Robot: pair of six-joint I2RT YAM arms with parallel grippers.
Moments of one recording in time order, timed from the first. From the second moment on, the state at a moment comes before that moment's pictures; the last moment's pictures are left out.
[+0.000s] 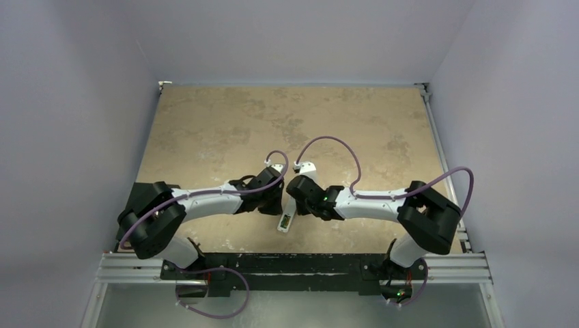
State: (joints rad) left arm -0.86 1.51 0.72 -0.21 -0.02 -0.68; right arm 1.05 1.56 0.80 -0.21 0.39 0.71
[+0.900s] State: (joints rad) left arm -0.91 1.30 0.58 -0.23 -0.02 -0.78; right arm 1.04 1.72 0.96 -0.20 0.23 0.58
